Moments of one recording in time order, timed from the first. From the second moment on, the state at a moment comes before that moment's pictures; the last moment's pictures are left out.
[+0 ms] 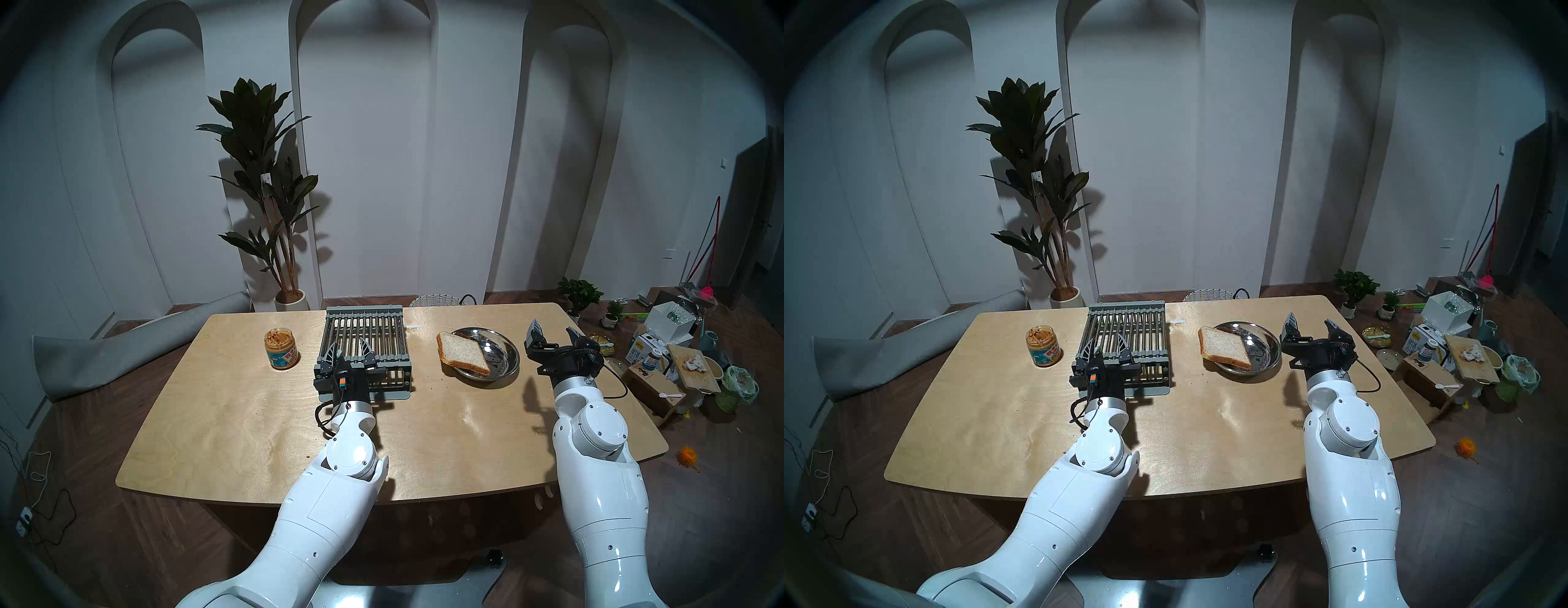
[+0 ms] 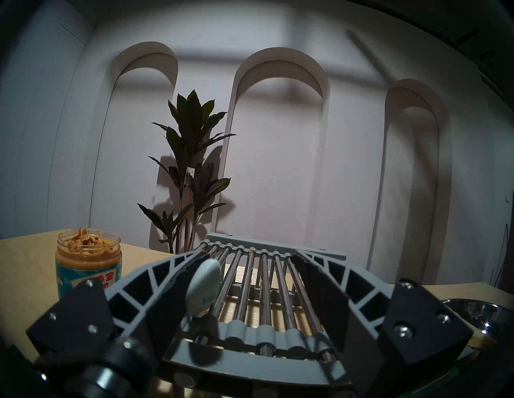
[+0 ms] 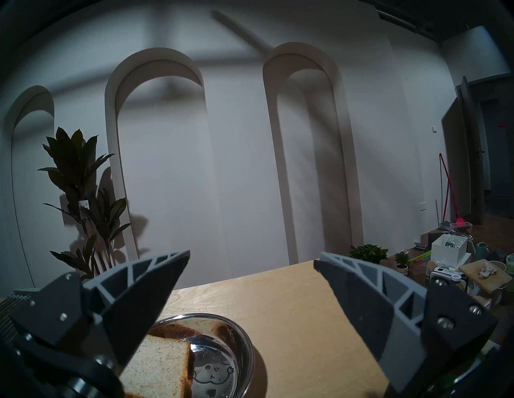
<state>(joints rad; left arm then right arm) 1.41 -1.59 -1.21 -1.16 -0.10 -0.48 0.45 -1.59 -1.49 1.77 -1.62 0.23 -0.06 0.05</state>
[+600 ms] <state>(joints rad) 1.39 -1.58 -1.21 -1.15 -0.14 -0.44 0.44 -1.62 -1.50 1.78 -1.67 0.28 -0.05 0.06</state>
